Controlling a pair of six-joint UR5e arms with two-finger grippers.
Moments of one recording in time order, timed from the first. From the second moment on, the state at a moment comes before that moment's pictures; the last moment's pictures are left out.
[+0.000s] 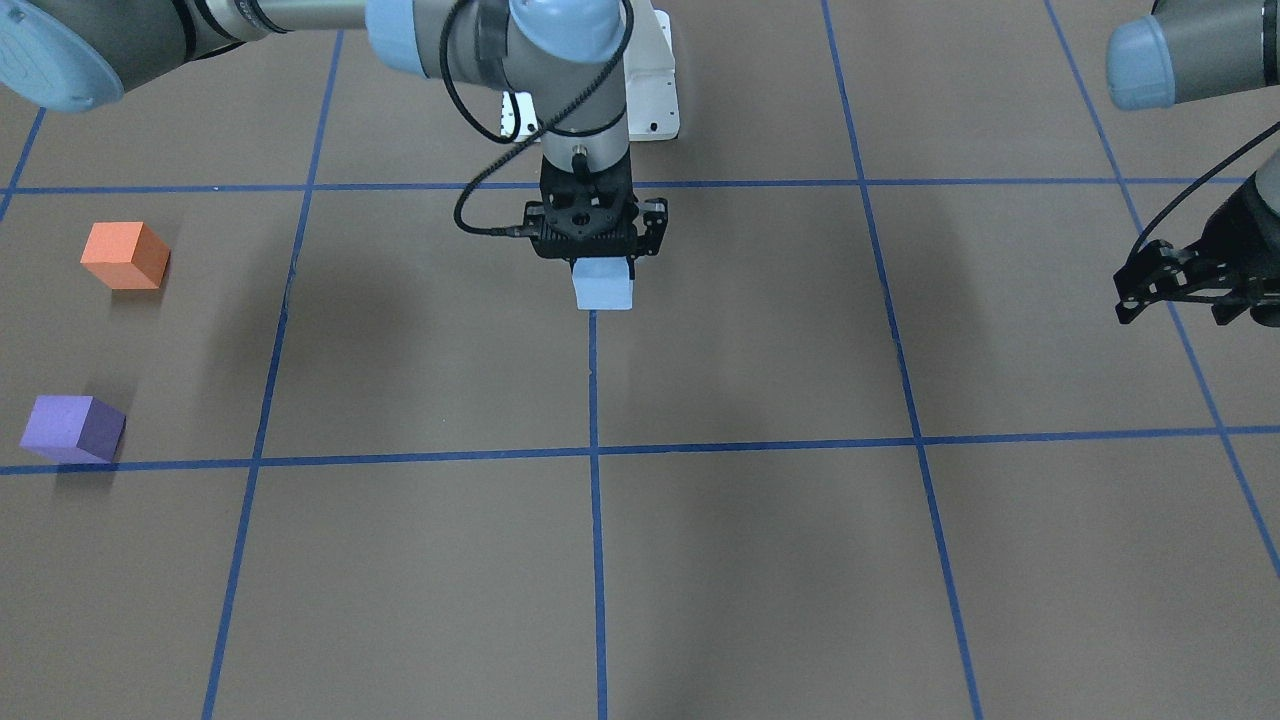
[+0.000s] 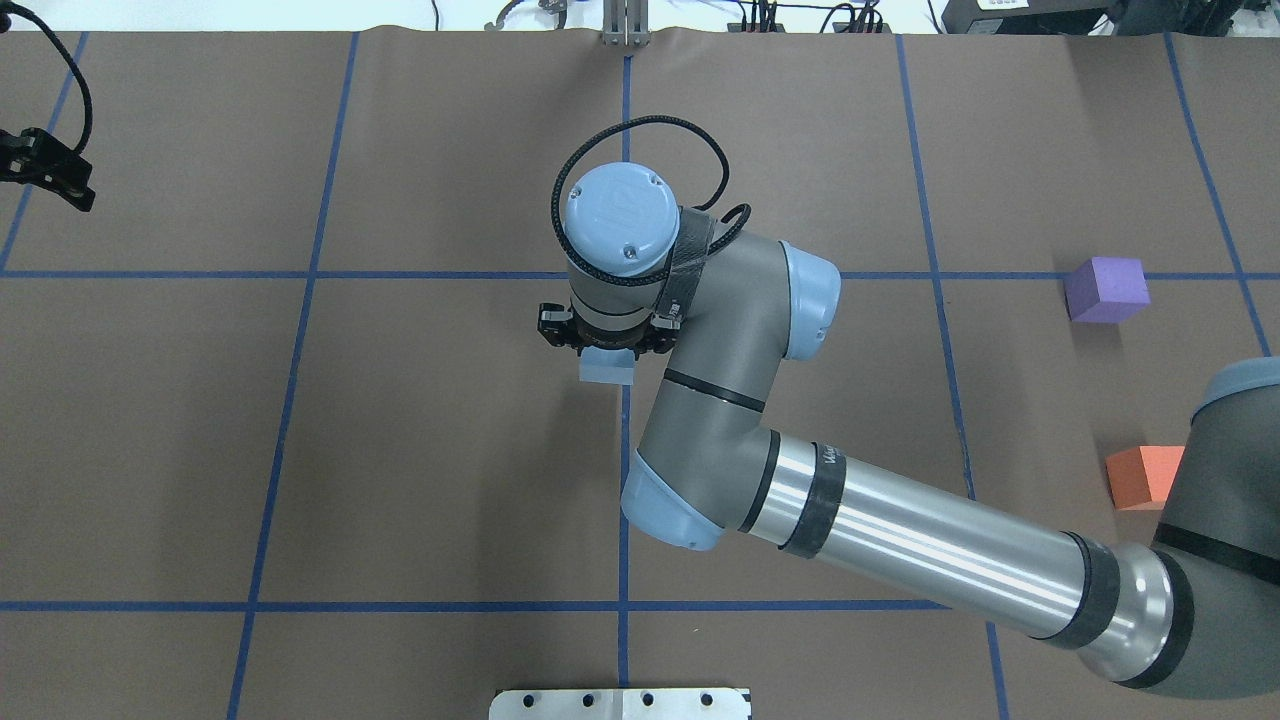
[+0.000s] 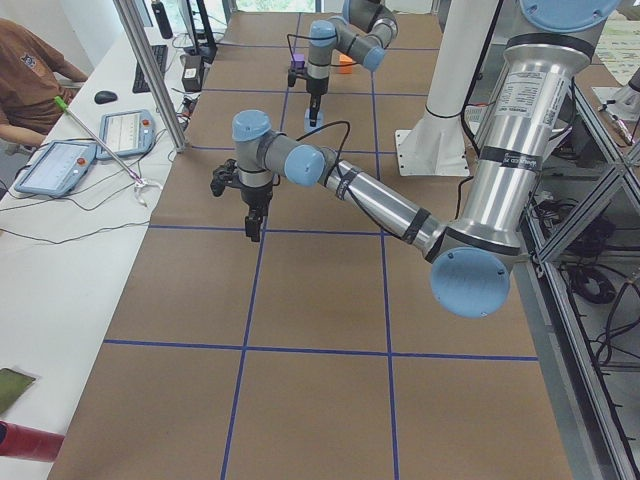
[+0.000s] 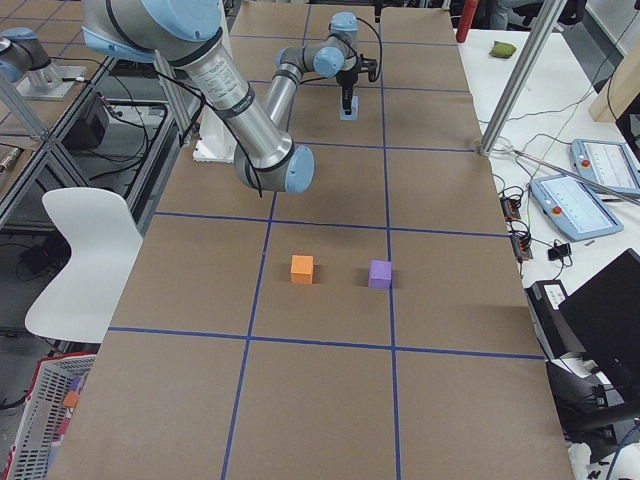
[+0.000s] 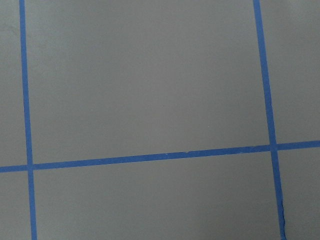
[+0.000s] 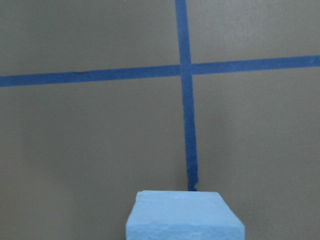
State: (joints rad) left arm -1.23 -1.79 -1.85 -1.44 -2.19 -0.37; right arm 0.55 -0.68 1.74 -1.81 1.85 1.27
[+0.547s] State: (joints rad) left arm -1.39 -1.72 -1.79 -1.44 -2.21 -0.09; right arm 0.88 -0.93 2.08 -2.03 2.05 0.93
